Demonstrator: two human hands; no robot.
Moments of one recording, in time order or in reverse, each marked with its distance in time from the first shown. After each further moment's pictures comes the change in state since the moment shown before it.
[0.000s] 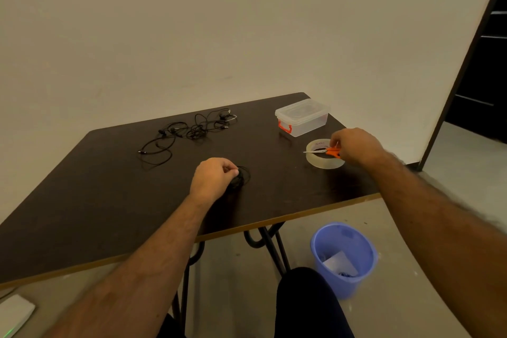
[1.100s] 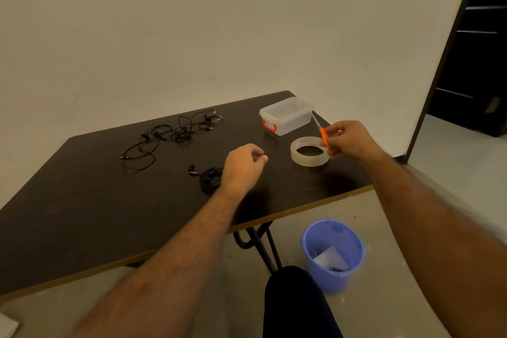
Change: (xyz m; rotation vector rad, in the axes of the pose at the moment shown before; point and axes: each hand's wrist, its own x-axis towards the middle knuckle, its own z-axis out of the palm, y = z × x) left_hand -0.004 0.089 0.039 -0.159 -0.001 0.116; right_hand -0.015 0.023 -0.006 0.857 0.047 0.170
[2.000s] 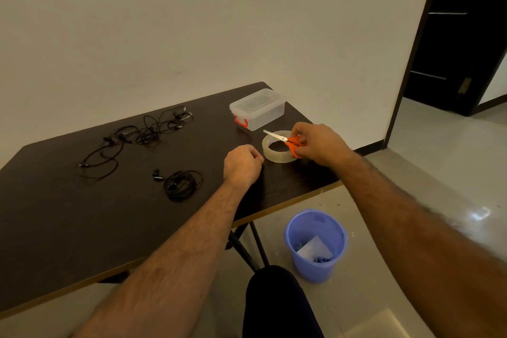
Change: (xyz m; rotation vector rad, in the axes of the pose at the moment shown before) left_hand 0.031 0.036 0.065 0.041 -0.142 -0.194; right_hand 0.015 0.024 0.004 -0.552 -0.085 -0.218
